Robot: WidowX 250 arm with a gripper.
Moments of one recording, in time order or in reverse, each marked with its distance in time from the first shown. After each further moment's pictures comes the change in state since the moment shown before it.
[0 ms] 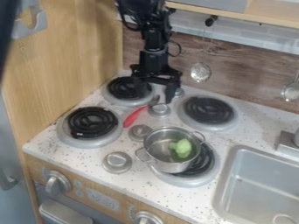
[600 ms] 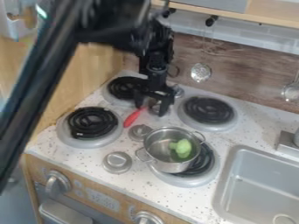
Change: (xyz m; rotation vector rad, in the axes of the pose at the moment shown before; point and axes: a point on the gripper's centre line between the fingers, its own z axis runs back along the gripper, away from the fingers) arm 0.018 0.027 -0.060 0.106 0.132 -0.037
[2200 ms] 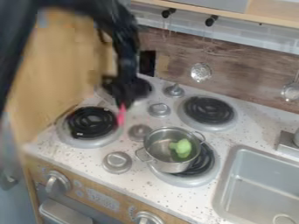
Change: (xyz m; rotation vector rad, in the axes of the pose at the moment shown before) arm -0.047 0.051 0.061 -0.116 -0.036 0.144
